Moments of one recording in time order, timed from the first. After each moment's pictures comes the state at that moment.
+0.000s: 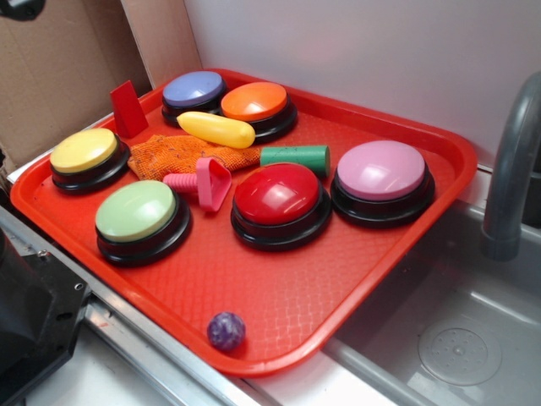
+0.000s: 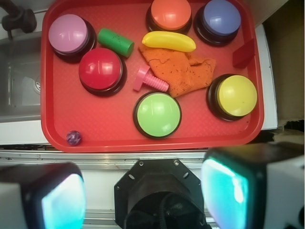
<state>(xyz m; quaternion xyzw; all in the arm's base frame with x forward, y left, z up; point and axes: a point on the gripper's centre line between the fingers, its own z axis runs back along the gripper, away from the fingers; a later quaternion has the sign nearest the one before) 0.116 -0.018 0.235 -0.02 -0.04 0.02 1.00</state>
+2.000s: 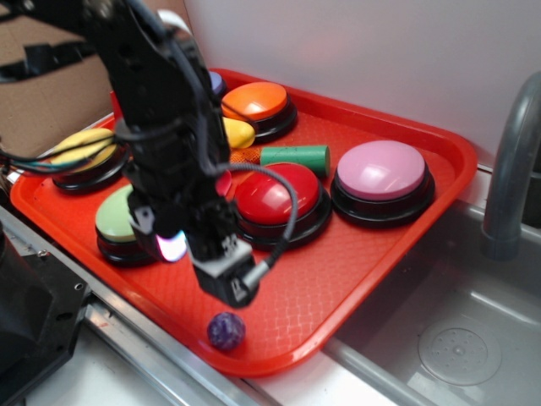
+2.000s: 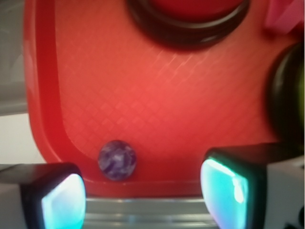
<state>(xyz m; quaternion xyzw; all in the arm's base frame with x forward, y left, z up) 0.135 -0.129 0.056 -0.08 0.02 0.03 1.00</state>
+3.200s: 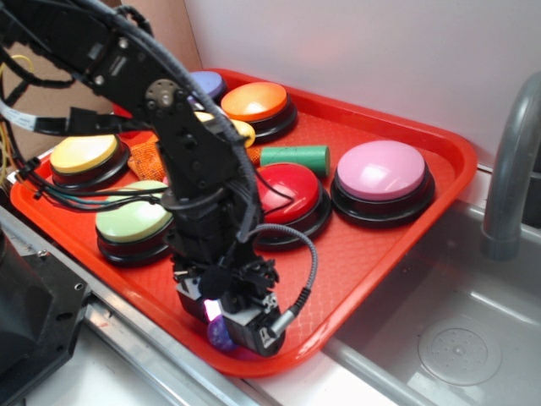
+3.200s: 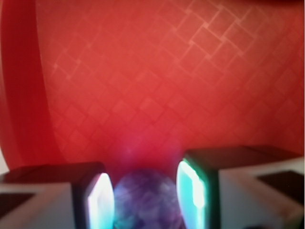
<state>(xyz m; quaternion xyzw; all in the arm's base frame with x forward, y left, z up) 0.136 -0.143 0.016 -0.11 0.04 0.04 0.99</state>
